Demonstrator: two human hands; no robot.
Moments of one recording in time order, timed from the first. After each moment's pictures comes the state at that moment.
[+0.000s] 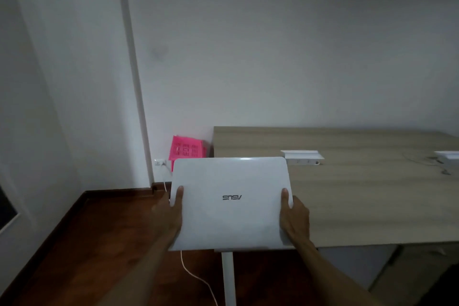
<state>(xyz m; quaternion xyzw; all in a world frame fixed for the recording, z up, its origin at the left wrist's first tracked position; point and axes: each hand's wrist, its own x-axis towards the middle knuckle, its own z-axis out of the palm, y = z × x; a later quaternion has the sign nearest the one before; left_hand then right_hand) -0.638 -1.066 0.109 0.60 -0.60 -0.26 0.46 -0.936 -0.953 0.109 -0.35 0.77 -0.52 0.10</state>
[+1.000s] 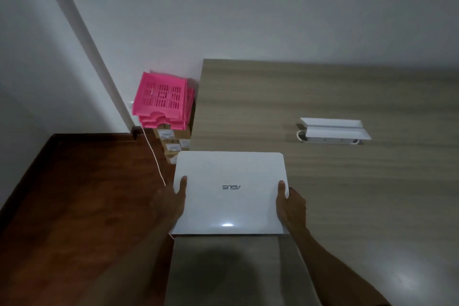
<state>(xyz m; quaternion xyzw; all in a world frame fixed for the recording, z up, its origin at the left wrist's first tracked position) -0.876 -1.387 -0.068 0.76 -0.57 -0.23 0.20 -1.170 -1.281 -0.076 -0.28 0.86 -0.36 0.23</state>
